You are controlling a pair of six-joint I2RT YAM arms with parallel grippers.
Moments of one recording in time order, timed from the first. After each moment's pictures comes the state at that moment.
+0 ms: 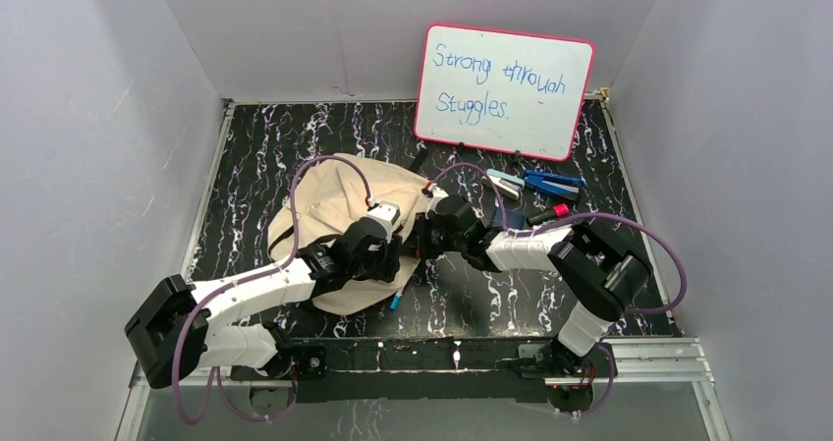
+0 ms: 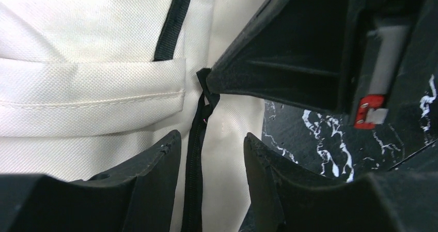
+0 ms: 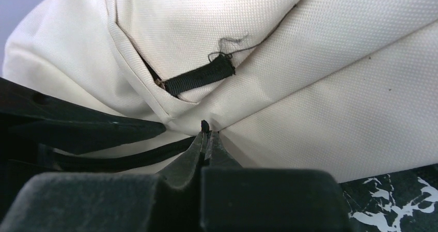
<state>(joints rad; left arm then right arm) -0.90 1.21 0.64 -0.24 -0.18 -0.44 0.85 1.66 0.72 0.37 -0.28 0.74</state>
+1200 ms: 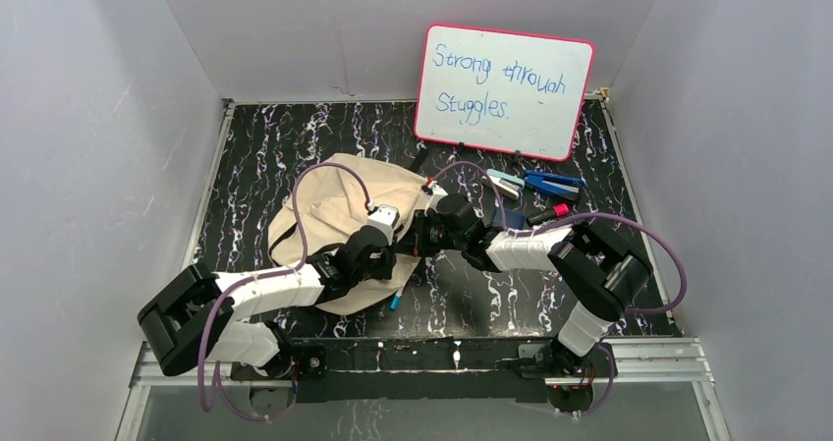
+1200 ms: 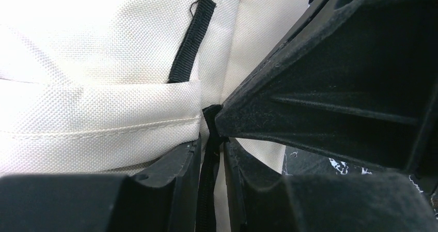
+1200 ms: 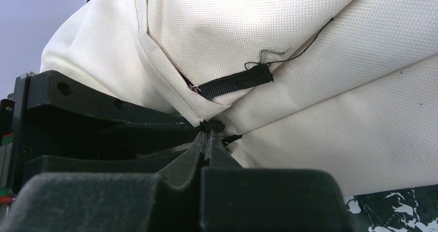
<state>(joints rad) -0.90 1.30 0.52 0.06 -0.26 -0.40 0.85 1.66 0.72 0.43 -0.31 0.79</state>
